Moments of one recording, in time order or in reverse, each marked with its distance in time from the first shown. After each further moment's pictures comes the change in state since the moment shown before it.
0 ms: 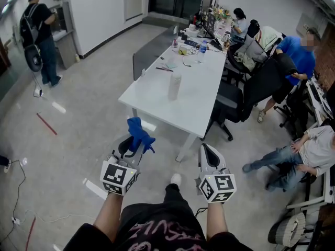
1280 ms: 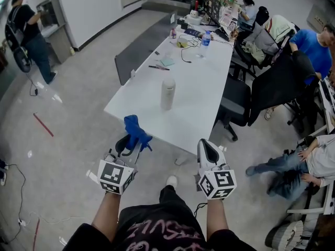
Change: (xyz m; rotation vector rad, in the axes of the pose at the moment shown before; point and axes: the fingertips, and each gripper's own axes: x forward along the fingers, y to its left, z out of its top) left arm 0.192 0.062 -0.043 -0.016 0.112 0.008; right arm 0.174 -0.123 -0.022 0.064 0.067 0.026
